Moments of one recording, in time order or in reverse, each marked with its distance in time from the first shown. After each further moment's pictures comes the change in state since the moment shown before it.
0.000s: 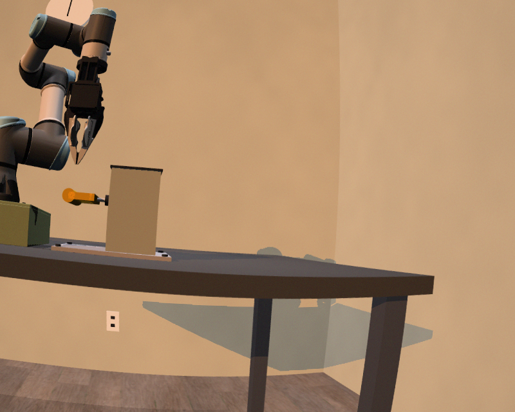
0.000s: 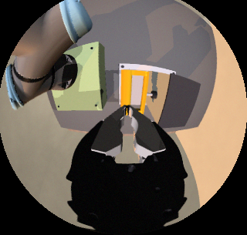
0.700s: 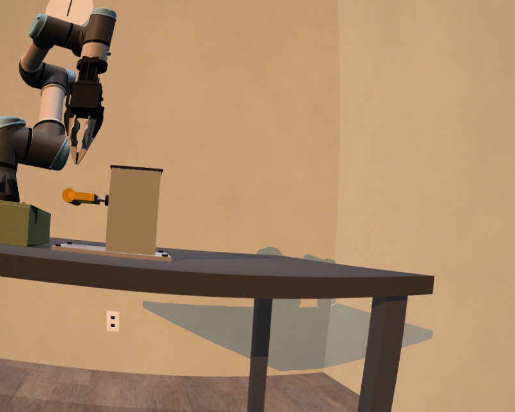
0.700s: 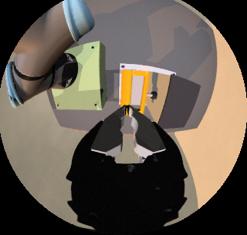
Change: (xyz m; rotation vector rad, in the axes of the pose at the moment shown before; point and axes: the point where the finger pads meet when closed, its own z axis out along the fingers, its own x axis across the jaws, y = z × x) arm 0.000 0.000 0.000 0.000 -0.001 -0.020
